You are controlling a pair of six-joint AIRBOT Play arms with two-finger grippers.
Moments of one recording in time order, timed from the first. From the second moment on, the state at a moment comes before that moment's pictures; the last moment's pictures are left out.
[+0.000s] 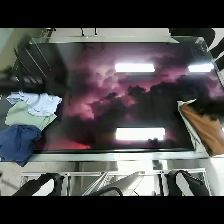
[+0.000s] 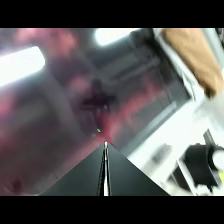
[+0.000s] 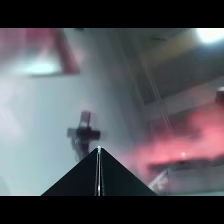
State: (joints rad) left arm 0.04 -1.12 1.34 0.68 -1.48 -1.20; right arm -0.41 -0.82 0.98 -0.96 1.36 1.59
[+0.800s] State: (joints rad) left arm -0.07 -0.57 0.62 0.71 -1.31 -1.30; right arm -0.23 -0.55 0.57 -0.94 1.24 1.49
